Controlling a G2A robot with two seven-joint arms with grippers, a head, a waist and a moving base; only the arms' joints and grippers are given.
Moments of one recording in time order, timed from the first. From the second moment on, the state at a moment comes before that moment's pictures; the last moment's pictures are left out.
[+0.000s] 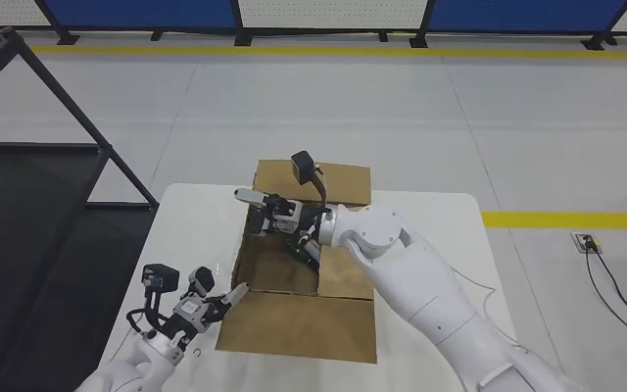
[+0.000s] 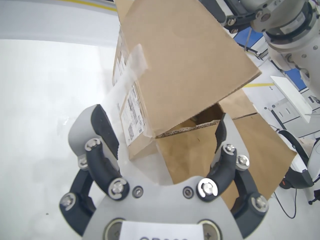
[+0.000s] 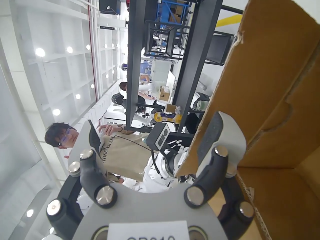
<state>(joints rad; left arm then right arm) 1.48 -1.10 -1.56 -1.91 0.69 -0.25 -0.29 -0.32 -1.55 0.78 -0.92 0.50 -0.16 0.79</state>
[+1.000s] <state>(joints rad) 1.52 -1.11 -1.70 -1.86 0.59 -0.12 -0.25 -0.38 -1.53 0.97 -0.86 0.53 -0.33 0.81</state>
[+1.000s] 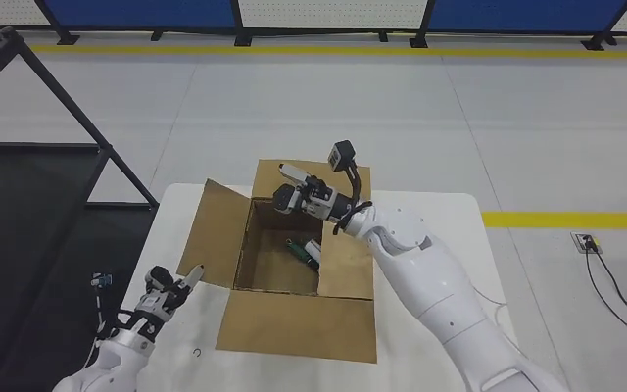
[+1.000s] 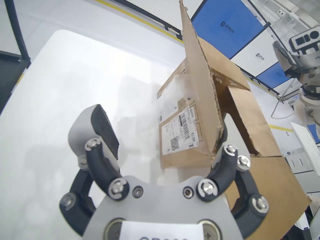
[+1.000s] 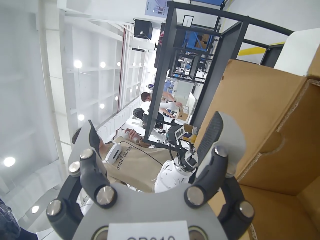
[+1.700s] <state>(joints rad) 1.47 -1.11 -1.62 -1.80 0.71 -0.04 -0.36 -0.49 -1.49 1.08 -0.97 0.50 -0.29 0.81</state>
